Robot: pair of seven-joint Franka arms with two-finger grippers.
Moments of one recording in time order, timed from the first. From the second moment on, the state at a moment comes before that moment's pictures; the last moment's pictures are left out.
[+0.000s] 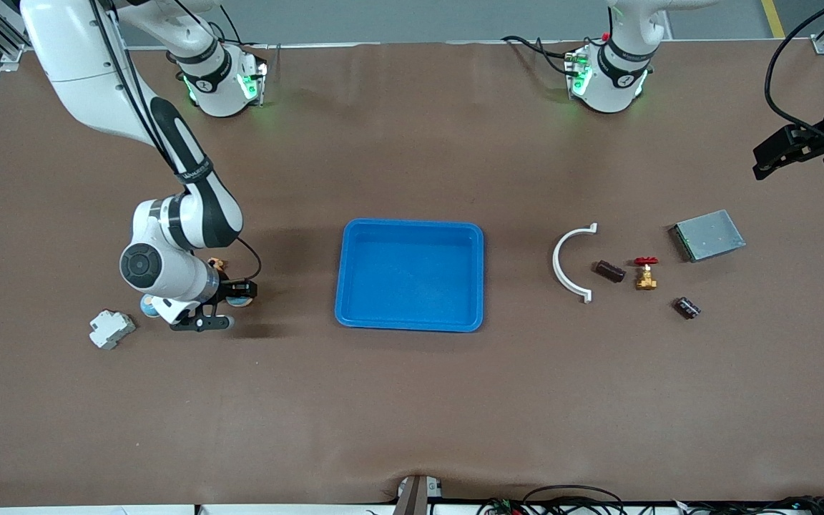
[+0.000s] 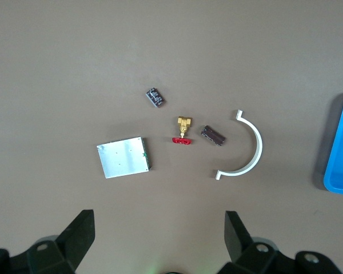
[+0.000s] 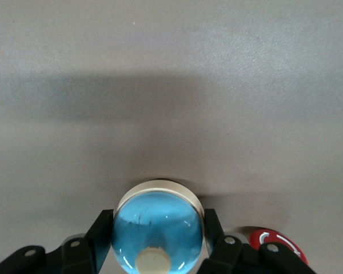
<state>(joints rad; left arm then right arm) 0.01 -0.04 -0.07 -1.55 0.08 1.49 -0.12 0.16 0.56 0.00 -1.93 0.09 2.38 0.07</state>
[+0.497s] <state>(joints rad) 0.01 -0.05 -0.07 -1.56 0.08 1.49 -0.12 0.16 0.54 0.00 -1.91 0.09 2.29 0.07</state>
